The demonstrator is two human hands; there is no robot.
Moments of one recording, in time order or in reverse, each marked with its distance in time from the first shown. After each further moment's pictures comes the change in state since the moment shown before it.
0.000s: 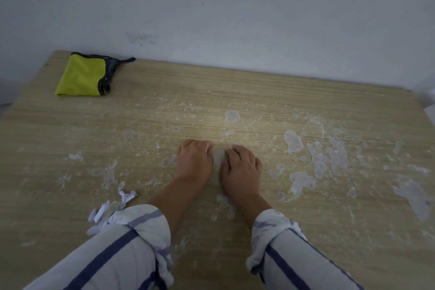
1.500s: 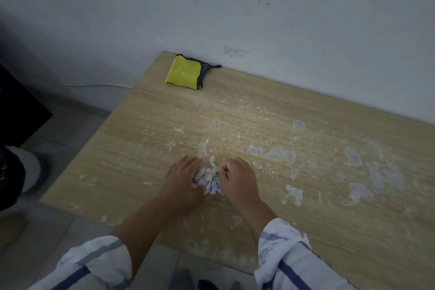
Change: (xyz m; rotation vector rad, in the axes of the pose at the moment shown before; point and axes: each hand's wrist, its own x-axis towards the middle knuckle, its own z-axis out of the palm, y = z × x) left_hand -0.136 -0.164 -0.142 0.006 -0.216 -0.093; right_hand -0.088 -0.172 0.016 0.189 -0.221 -0.282
